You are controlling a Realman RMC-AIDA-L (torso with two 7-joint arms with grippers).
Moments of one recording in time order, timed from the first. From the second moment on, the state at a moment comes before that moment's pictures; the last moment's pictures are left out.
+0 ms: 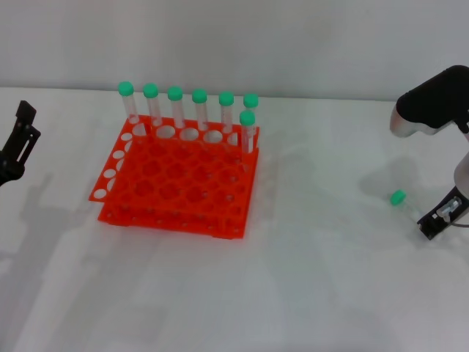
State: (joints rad) left arm -0.36 -2.08 1.19 0.03 0.28 1.59 -0.40; right arm 0.83 2.01 -1.51 -0.97 0.33 1.35 -0.27
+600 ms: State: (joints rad) left arm -0.39 -2.07 1.19 0.14 0.49 1.45 -0.69; right arm 0.71 2.01 -1.39 -1.31 0.37 1.36 -0.39
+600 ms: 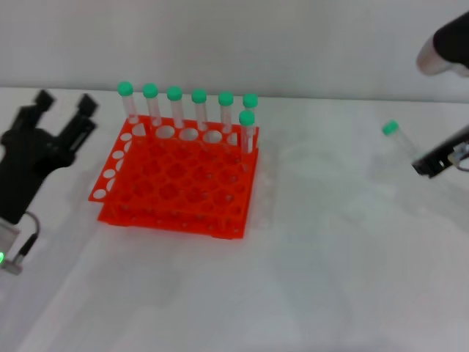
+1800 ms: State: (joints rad) left arm -0.64 -2.05 1.19 0.40 1.15 1.25 -1.49; right arm 0.44 2.02 -1.47 -1.31 1.24 0.94 -1.30
